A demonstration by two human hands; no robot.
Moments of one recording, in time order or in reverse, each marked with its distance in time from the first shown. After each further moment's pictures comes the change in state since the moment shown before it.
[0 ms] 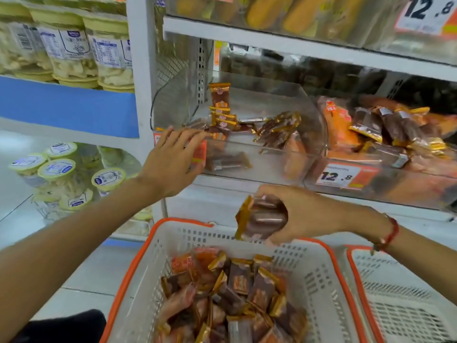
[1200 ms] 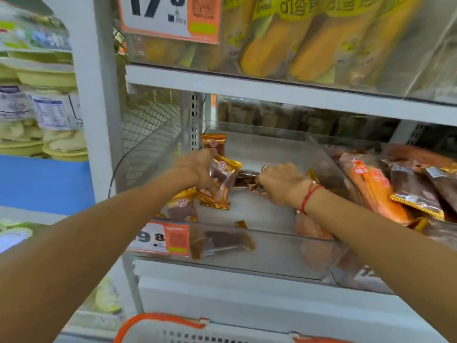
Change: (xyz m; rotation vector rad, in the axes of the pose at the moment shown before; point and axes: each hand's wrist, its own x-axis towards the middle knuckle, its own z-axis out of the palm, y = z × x) left_hand 0.194 -0.018 0.029 -0.184 -0.388 -0.283; right_hand 0.192 0.092 -0.099 -0.927 0.231 0.257
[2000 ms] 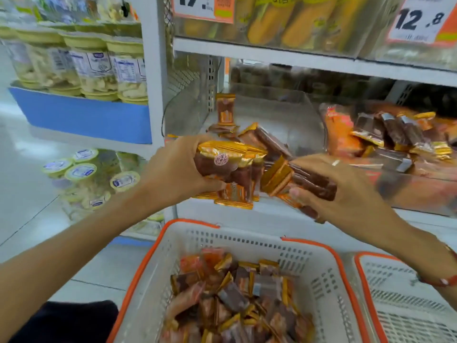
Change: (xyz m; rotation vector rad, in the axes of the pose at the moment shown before) left_hand -0.271 0.023 -0.030 -0.456 0.295 0.140; right_hand -0.264 -0.039 -0.046 1.023 0.505 -0.082
